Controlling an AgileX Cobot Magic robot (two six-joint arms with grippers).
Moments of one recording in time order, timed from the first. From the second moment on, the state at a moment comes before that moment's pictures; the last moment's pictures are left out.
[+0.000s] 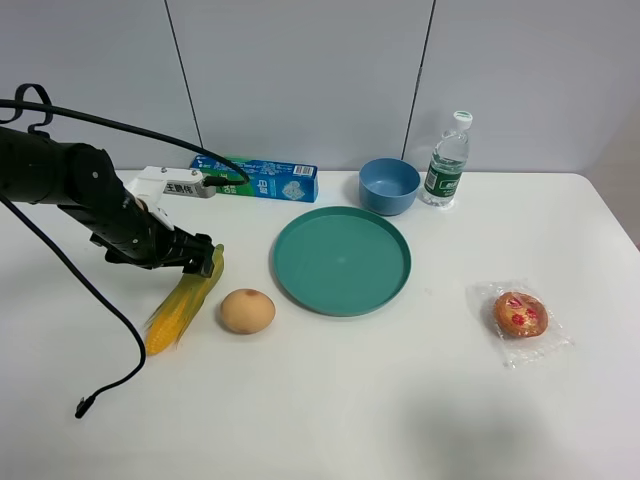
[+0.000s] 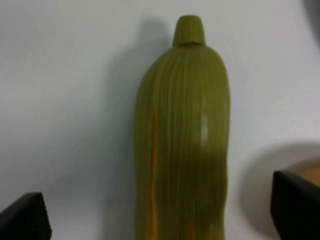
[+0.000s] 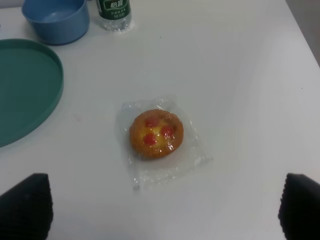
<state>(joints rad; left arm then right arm) -0.29 1.82 -0.95 -0.17 0.38 0.06 -0.01 0.00 -0.50 0.00 1.07 0.04</state>
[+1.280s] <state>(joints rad) -0.29 1.73 -0.95 -0.17 0.35 0.06 -0.01 0.00 -0.50 0.00 1.07 0.04</state>
